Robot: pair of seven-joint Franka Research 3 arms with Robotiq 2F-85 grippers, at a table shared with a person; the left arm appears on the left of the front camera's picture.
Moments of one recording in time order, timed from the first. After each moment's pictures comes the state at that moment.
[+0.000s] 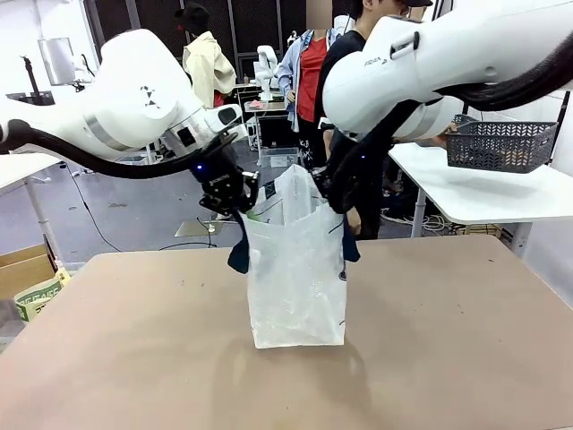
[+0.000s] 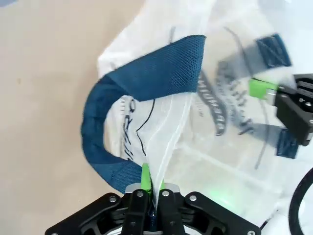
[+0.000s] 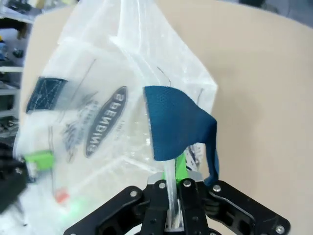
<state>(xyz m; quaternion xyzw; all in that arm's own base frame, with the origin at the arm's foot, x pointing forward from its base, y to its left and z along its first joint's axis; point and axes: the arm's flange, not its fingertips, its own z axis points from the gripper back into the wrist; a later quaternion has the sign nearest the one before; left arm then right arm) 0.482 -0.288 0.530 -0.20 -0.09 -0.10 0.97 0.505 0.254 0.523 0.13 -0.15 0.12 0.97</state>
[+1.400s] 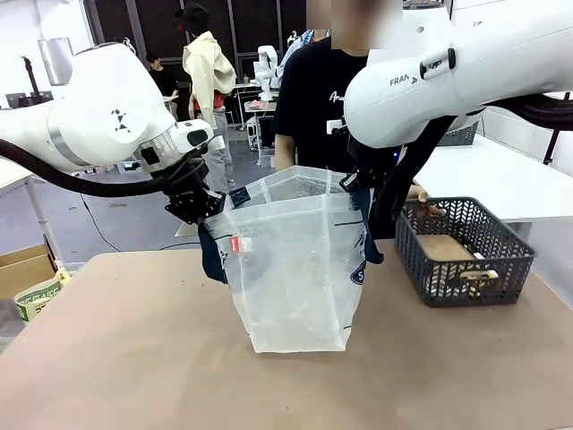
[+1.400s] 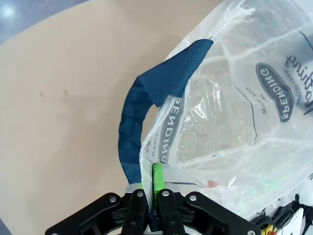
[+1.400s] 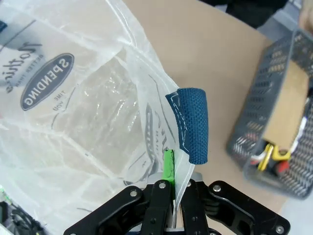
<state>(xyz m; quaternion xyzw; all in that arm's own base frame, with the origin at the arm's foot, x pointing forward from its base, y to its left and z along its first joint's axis) 0.475 -0.242 0.512 -0.12 -0.13 -0.19 0.97 0.474 0.232 0.529 0.01 -0.17 0.25 0.95</state>
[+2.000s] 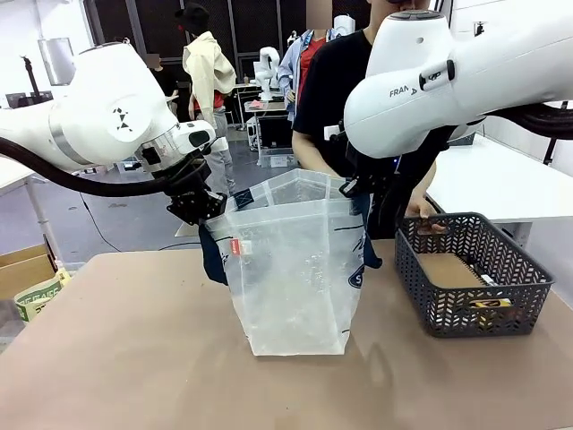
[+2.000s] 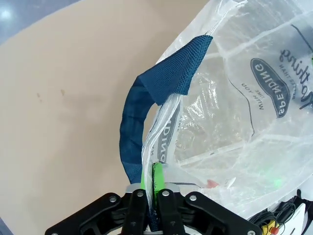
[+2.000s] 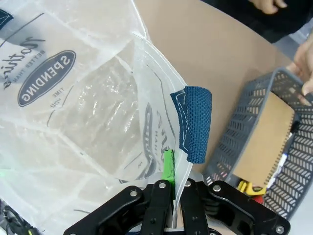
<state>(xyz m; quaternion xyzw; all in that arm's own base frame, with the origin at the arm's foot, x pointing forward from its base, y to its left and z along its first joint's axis) 0.474 -0.245 0.512 -0.12 -0.12 -0.20 0.96 0.472 0.233 0.523 0.00 -0.18 0.27 0.95</state>
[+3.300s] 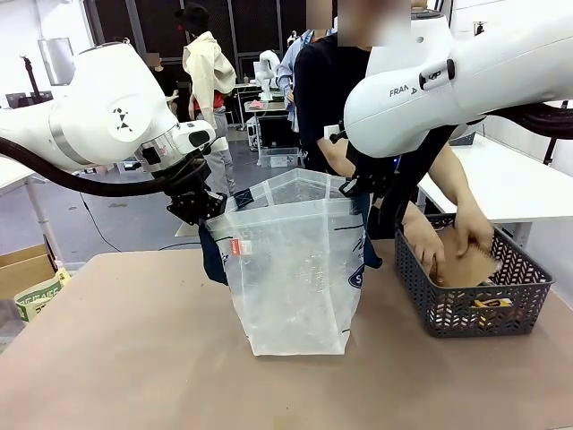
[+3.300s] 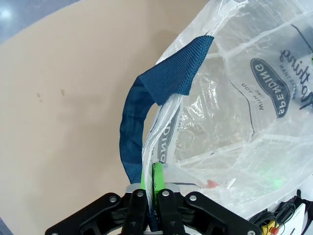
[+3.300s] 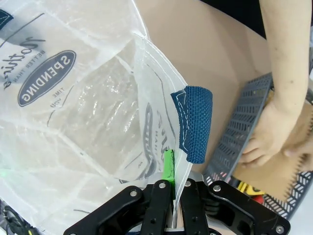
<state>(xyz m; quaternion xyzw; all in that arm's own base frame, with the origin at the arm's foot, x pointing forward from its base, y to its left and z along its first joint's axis) 0.474 -0.245 0.512 -0.12 -0.13 -0.20 0.96 0.472 0.233 0.523 0.00 -0.18 0.27 0.95</state>
